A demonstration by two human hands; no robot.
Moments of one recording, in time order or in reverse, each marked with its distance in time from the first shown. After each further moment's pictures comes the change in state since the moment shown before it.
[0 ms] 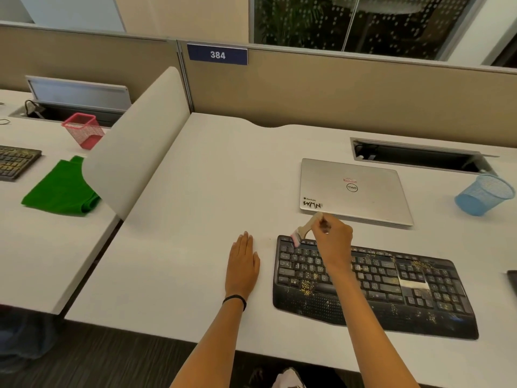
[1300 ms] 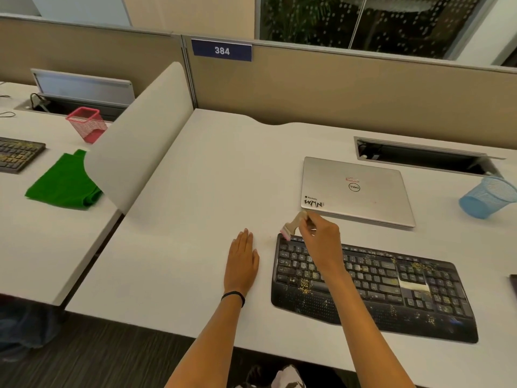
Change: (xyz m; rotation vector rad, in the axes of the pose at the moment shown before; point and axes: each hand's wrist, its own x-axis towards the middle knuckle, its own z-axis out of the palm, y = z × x) left_hand 0.000 0.002 -0.001 -0.034 0.013 0.003; right_hand -0.006 -0.007 0.007 -0.141 -0.114 -0.301
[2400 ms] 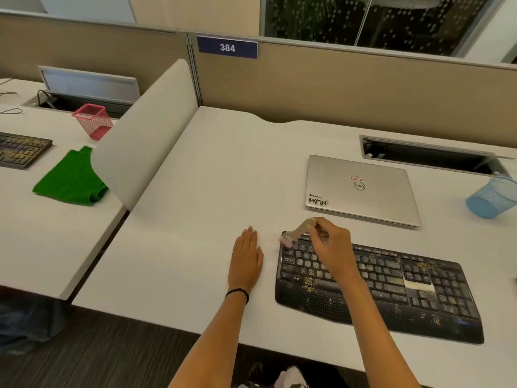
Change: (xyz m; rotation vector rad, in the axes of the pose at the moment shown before) left_hand -0.002 0.000 -0.002 0.023 0.004 0.010; right_hand -0.013 0.006 -0.013 0.097 -0.076 -0.012
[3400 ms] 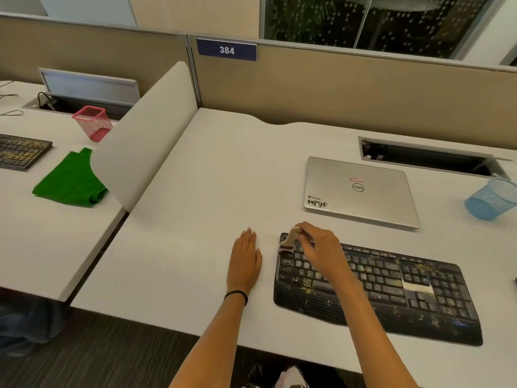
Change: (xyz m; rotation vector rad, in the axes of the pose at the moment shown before) left_hand 0.002 0.000 0.002 0.028 -0.012 -0.010; right_hand 0.001 -0.001 0.005 -0.146 -0.217 -0.072
